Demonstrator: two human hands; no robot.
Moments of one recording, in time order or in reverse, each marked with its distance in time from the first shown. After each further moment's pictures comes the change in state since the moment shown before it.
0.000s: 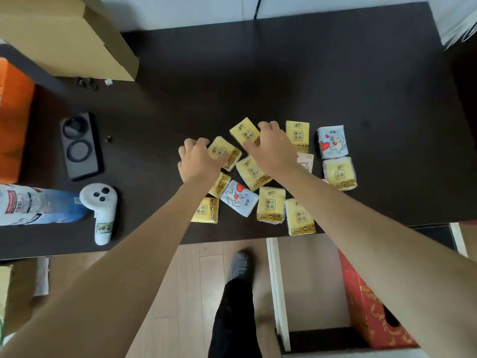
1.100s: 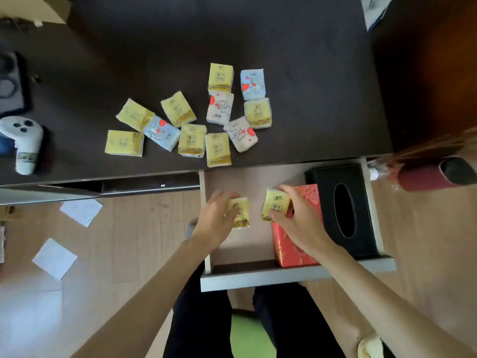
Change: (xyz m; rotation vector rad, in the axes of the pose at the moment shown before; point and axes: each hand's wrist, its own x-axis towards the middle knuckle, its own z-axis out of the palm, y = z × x) left_hand -0.293 0.031 0.144 -0.284 -0.330 0.317; right_hand -0.309 0.227 -0.054 0.423 -0.211 0.148
